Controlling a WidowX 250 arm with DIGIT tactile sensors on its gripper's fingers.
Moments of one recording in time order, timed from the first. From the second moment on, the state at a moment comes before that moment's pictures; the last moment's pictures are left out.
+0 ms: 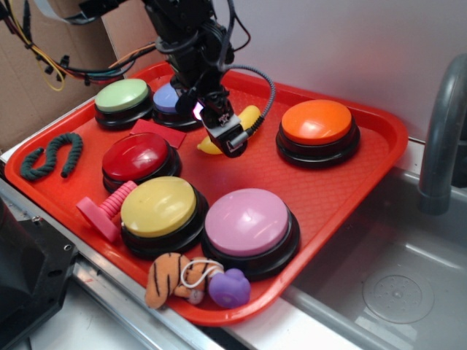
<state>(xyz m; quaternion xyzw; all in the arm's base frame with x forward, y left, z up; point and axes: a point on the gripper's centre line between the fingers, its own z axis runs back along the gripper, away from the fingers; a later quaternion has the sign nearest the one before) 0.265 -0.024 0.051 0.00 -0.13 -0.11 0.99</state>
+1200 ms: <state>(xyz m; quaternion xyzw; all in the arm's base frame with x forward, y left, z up) 0.272 -0.027 0.020 0.02 -0.12 -0.13 0.98</state>
